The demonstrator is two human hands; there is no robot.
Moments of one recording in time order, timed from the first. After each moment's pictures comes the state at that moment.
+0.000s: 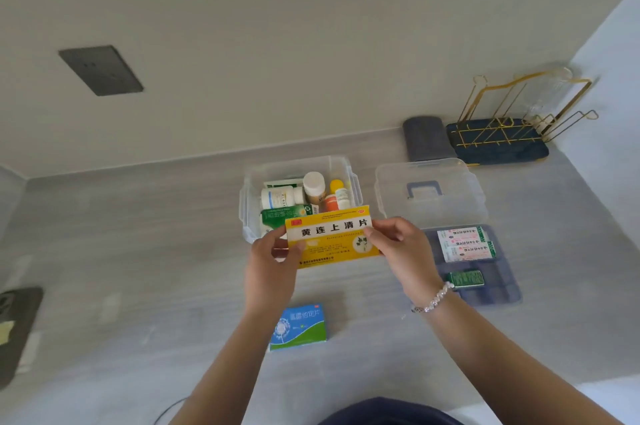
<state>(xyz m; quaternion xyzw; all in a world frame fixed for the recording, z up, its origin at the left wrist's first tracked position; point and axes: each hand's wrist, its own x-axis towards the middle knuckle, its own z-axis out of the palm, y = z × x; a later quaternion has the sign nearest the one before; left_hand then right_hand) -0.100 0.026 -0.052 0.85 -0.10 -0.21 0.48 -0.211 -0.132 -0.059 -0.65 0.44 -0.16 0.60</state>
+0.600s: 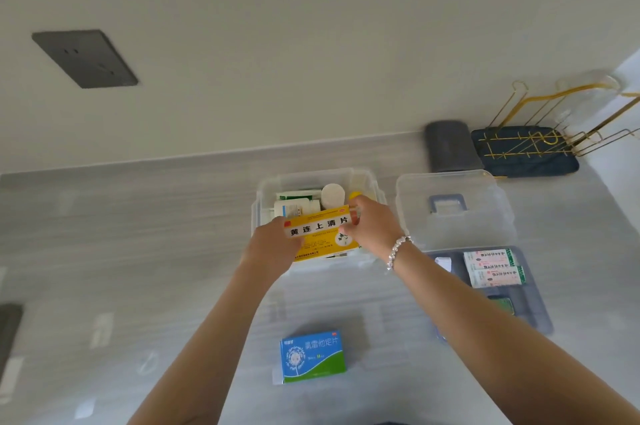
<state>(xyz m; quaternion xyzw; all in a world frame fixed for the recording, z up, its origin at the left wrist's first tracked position) 0.011 -0.001 -0.072 0.91 -0.19 -0.32 0.19 -0.083 -0.154 -0.079 -0.85 0.36 0.07 0.39</state>
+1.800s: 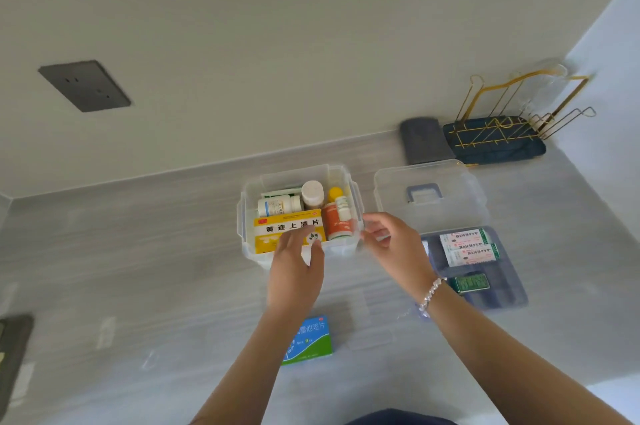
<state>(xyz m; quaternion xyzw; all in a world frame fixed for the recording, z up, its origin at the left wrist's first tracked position) -0.094 -0.002 -0.060 0.87 -0.22 -0.17 0.41 -0.189 -0.146 -0.073 -0.82 0.33 -0.15 0.44</state>
